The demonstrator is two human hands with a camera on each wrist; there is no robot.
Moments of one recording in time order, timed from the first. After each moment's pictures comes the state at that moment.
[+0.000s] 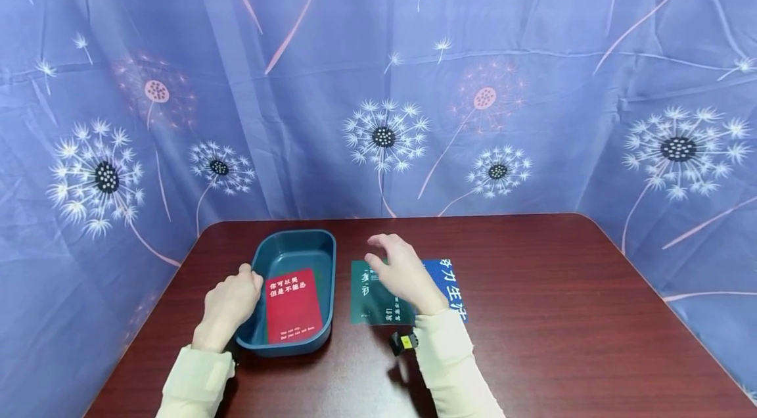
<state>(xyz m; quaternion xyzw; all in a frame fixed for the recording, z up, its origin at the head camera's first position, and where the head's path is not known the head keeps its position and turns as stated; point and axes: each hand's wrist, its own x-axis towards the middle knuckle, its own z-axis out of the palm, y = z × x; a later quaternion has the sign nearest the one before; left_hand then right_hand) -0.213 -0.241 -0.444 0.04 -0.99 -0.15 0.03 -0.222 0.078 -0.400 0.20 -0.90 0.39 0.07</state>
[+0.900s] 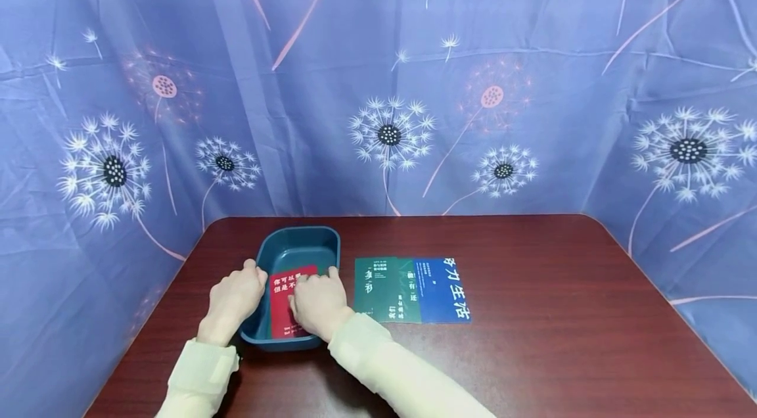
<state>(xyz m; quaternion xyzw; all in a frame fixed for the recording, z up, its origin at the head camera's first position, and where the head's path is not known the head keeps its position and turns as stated) -0.213 -0.241 -0.443 0.03 -0.99 -0.15 0.05 -0.210 -0.071 -0.450 0.24 -0.97 -0.03 0.07</state>
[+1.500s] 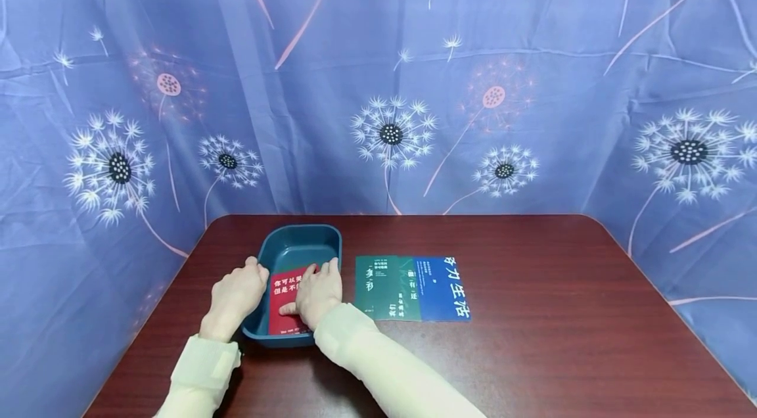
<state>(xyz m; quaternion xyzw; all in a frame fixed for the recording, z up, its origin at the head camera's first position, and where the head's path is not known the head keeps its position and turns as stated) -0.211 -0.242 -0.445 0.04 -0.99 -0.16 0.03 -0.222 -0.095 -0.459 0.15 -0.97 -0.18 -0.04</state>
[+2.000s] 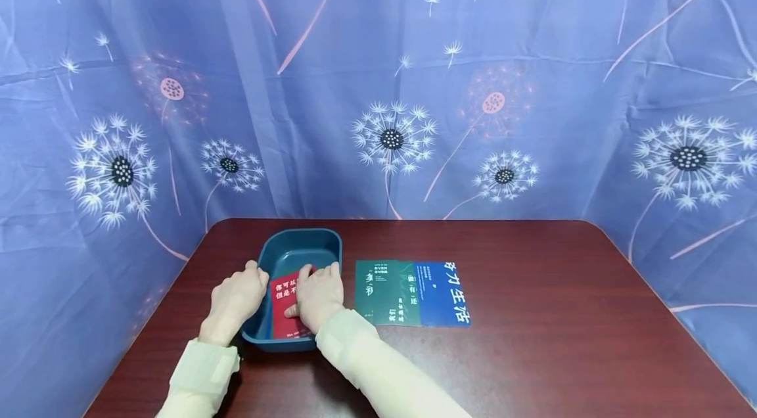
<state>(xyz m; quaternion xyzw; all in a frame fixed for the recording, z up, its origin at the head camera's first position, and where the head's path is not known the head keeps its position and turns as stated) -0.211 -0.242 -0.444 0.04 -0.99 -0.16 0.05 -0.223 -0.090 -0.456 0.16 -0.98 -0.10 0.01</state>
